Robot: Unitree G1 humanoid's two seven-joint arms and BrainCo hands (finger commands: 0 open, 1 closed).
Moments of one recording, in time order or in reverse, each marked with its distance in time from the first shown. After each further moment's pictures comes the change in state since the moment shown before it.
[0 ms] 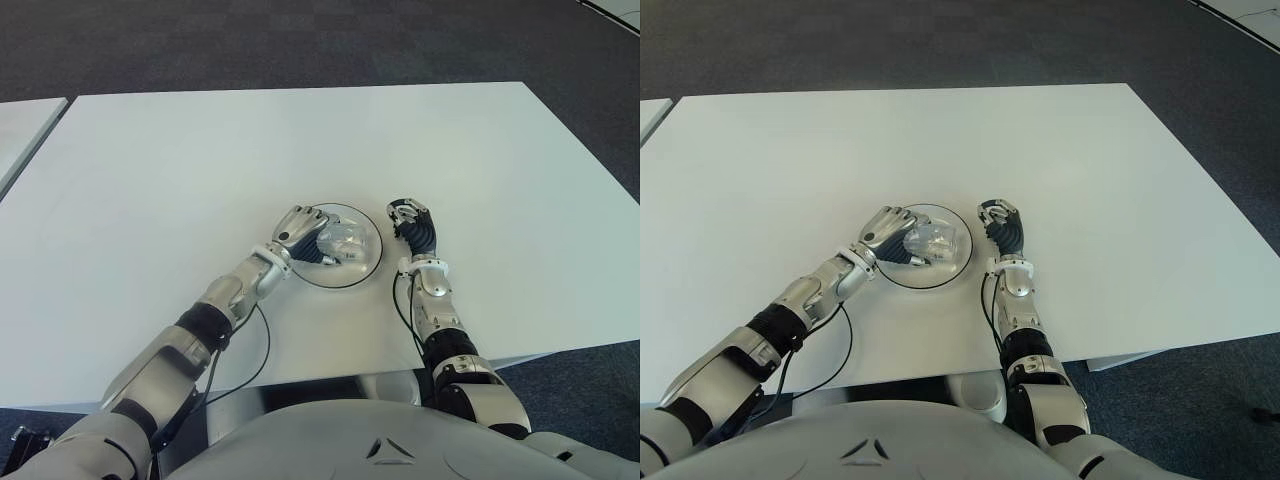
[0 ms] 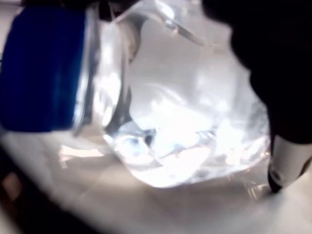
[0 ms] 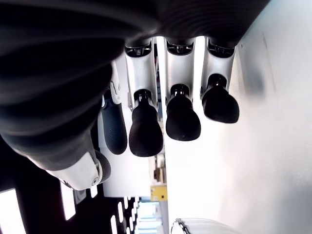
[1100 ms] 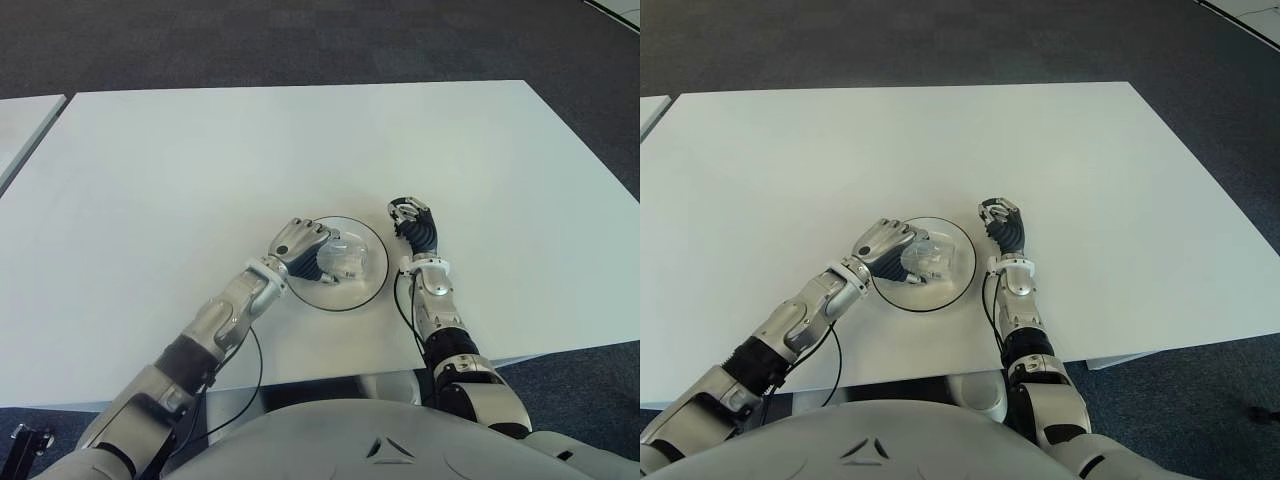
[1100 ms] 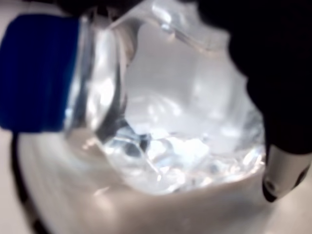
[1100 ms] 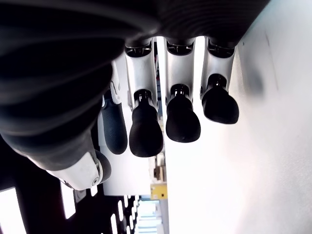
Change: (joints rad) left arm 0.170 0.048 0.045 -0.373 0.041 0.099 -0.197; right arm -0.001 -0.001 -0.005 -0.004 0.011 0.000 0.014
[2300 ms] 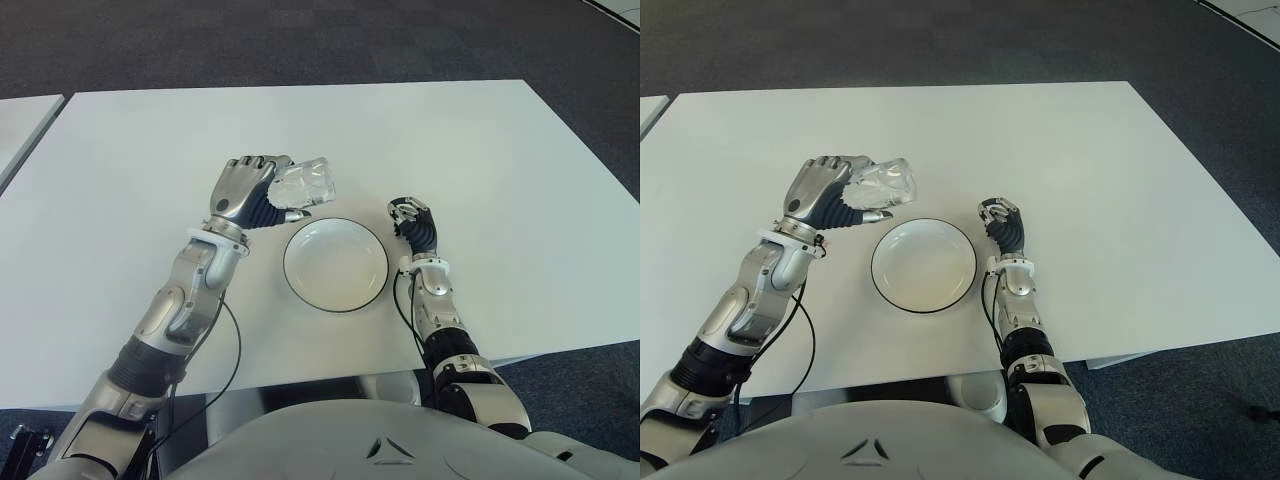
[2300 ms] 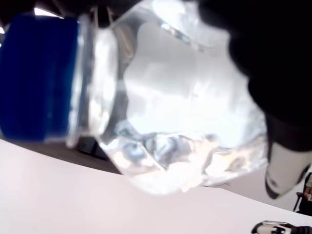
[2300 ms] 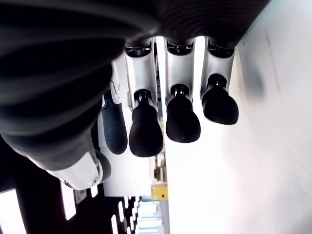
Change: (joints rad) left arm 0.083 0.094 0.240 -0.460 -0.139 0.207 -0.040; right arm -0.001 0.001 0.000 -0.002 0.004 0.000 0.000
